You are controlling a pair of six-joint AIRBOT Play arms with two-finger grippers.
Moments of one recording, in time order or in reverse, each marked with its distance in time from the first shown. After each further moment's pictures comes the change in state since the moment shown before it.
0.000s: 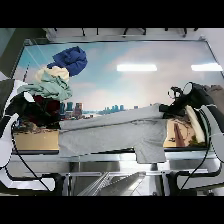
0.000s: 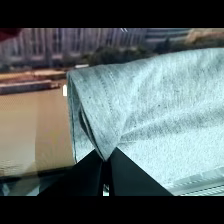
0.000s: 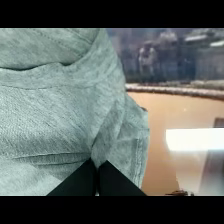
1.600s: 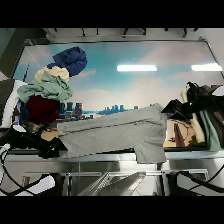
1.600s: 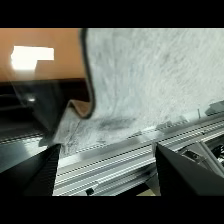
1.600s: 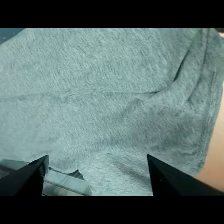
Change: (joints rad) left arm 0.265 0.248 -0.540 -0.178 0.013 0.167; right arm -0.215 0.265 -0.115 0.409 0.132 -0.230
